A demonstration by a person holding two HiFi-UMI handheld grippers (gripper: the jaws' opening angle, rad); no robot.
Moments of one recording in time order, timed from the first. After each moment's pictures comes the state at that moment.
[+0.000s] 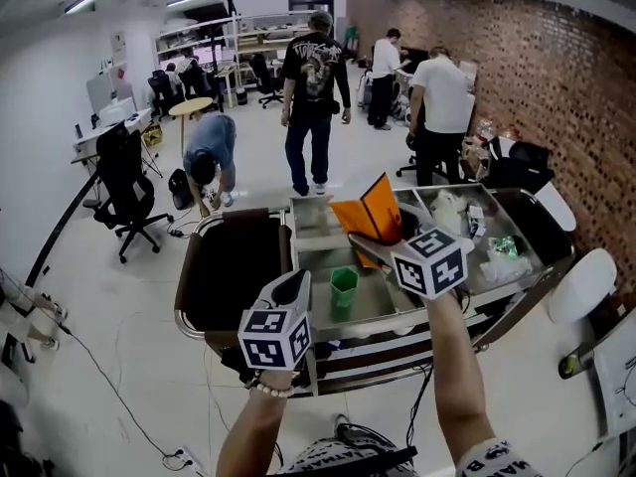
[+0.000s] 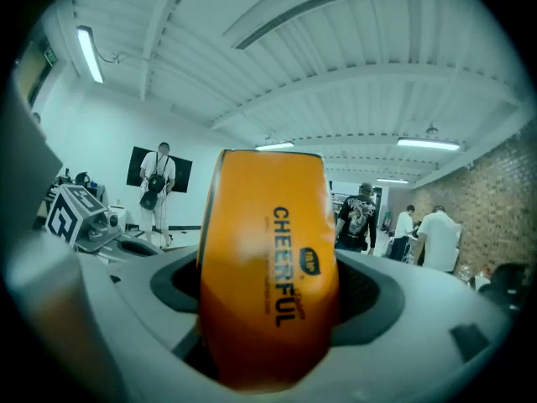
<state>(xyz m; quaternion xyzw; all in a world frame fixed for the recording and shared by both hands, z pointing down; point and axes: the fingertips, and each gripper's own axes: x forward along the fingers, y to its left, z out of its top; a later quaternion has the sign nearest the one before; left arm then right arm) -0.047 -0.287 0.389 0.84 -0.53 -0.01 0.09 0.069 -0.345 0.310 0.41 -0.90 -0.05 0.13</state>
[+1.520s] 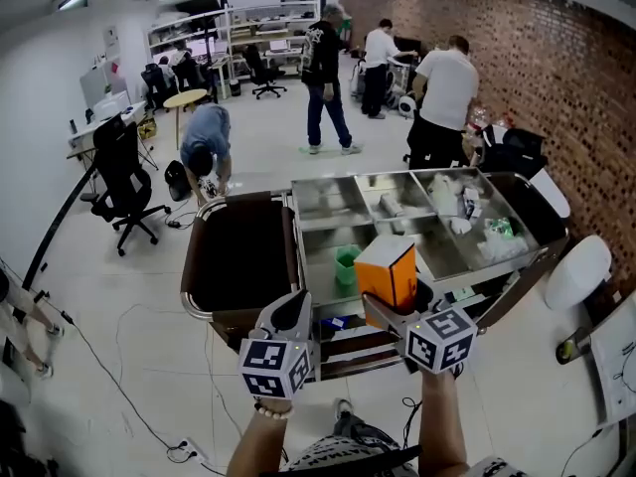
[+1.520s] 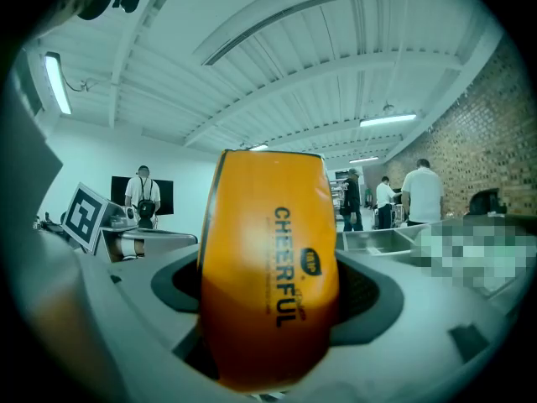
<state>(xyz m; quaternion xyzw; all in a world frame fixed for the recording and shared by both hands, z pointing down) -0.059 -0.202 0.408 0.85 -0.52 -0.01 0.07 0.086 -0.210 0.397 0.46 -0.88 0.05 0.07</state>
